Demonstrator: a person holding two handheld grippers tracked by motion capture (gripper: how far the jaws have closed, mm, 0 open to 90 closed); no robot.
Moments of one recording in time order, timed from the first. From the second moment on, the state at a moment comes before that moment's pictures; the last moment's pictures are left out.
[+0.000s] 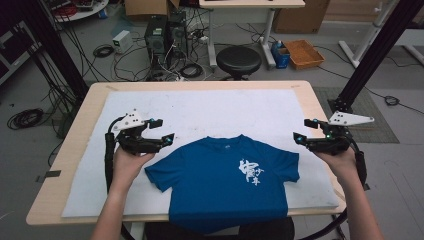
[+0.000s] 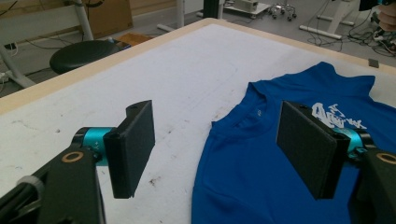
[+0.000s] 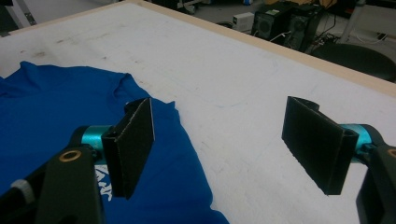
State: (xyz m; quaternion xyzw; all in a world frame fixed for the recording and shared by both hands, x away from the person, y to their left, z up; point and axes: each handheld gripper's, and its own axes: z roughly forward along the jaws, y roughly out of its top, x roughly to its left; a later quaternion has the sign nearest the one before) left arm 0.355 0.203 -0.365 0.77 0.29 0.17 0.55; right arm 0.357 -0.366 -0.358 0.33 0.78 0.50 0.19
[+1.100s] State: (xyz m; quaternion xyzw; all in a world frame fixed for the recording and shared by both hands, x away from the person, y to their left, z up) left arm 0.325 0.252 -0.387 0.76 0.33 0.15 0.53; right arm 0.360 -0.372 -0.355 0.34 0.77 0.50 0.20
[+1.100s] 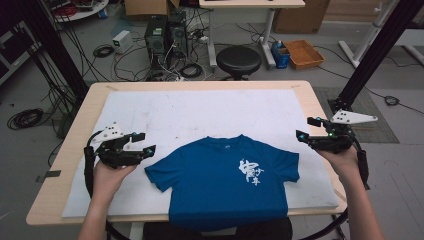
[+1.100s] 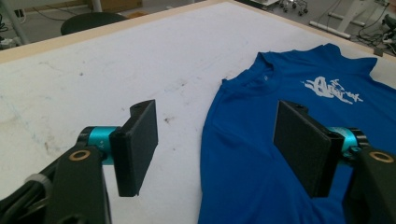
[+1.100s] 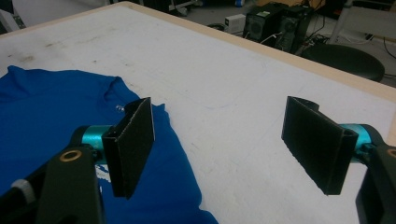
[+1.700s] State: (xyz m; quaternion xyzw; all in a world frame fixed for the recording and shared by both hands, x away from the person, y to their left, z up) left arm 0.323 0.266 -0.427 0.80 0.38 0.08 0.46; right arm 0.361 -0.373 -0.358 0.34 0.77 0.50 0.21
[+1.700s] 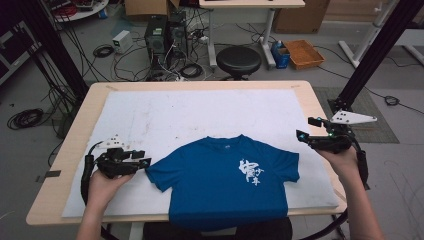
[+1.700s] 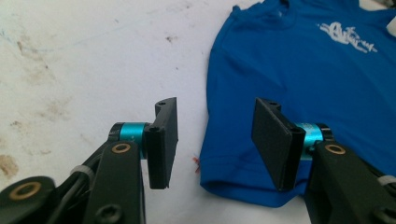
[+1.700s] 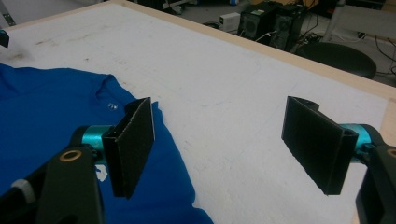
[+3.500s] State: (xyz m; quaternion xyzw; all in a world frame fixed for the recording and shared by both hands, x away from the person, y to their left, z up) left arm 0.350 0.114 -0.403 0.76 0.41 -0.09 0.50; right arm 0.360 -0.378 -0.356 0.34 0.77 0.50 0.21
